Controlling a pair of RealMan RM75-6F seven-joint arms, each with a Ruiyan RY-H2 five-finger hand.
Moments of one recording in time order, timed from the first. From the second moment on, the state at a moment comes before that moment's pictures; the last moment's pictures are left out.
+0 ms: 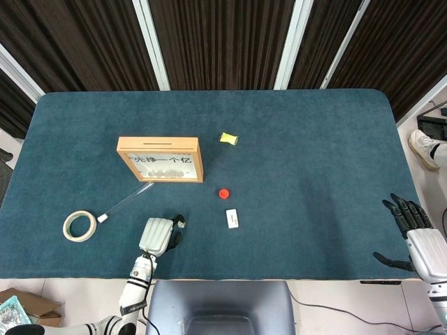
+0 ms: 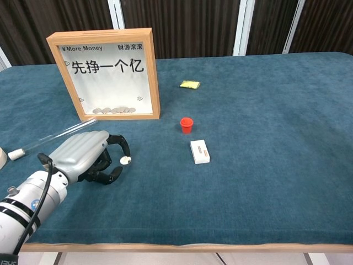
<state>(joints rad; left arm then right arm) -0.52 -1.95 -0.11 -1.21 1.25 1.22 0.36 0.08 -0.98 0.00 -1.63 -1.60 1.48 0.21</state>
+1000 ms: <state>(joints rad) -0.51 -2.00 -0.13 -1.11 1.29 1.21 0.36 0.06 -0.94 -0.01 -1.63 -1.61 1.50 0.28</state>
